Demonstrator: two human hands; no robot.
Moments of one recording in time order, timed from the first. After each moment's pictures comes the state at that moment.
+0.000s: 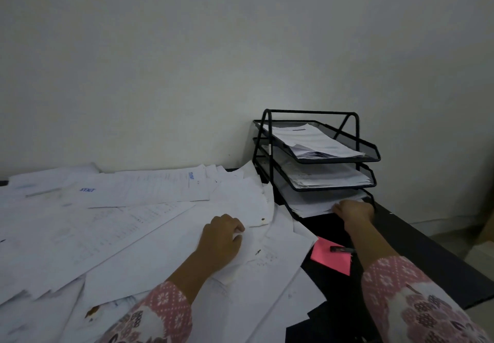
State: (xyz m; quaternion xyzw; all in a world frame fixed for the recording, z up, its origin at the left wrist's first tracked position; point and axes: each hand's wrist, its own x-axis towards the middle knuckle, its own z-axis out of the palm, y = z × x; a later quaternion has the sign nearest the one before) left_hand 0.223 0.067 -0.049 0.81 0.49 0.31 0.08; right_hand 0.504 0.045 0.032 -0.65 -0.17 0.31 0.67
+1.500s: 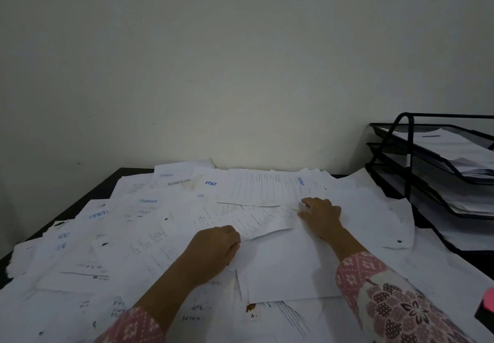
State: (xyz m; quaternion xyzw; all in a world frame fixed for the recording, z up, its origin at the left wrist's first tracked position) left_hand -0.049 0.040 -0.040 0.83 0.49 0.24 -0.12; right_hand 0.214 0.157 -0.022 -0.68 -0.72 0.01 0.13
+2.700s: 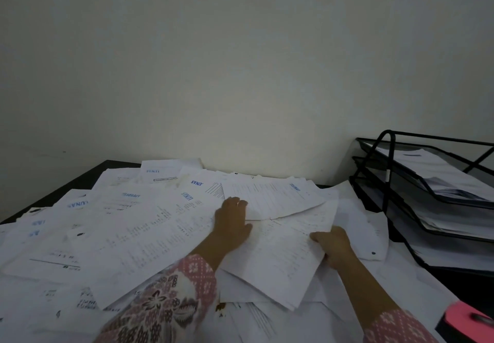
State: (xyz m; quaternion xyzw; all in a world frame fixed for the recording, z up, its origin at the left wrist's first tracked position) left_hand 0.035 0.103 -0.023 0.72 0.65 0.24 0.04; right_hand 0.265 0.119 -0.028 -0.69 -0.42 0.40 0.44
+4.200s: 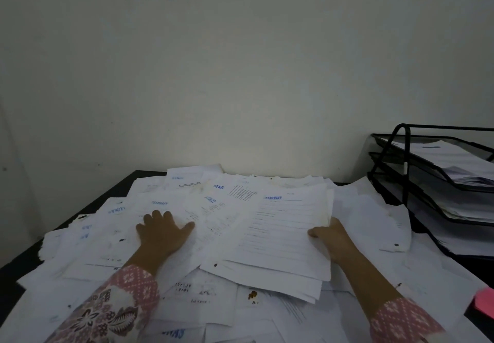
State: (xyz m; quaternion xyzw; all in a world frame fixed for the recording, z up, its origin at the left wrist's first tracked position) left_hand -0.127 0.038 -0.024 0.49 0.87 0.07 -0.03; right_hand 0.217 0.091 -0.016 -0.62 -0.46 0.45 0.44
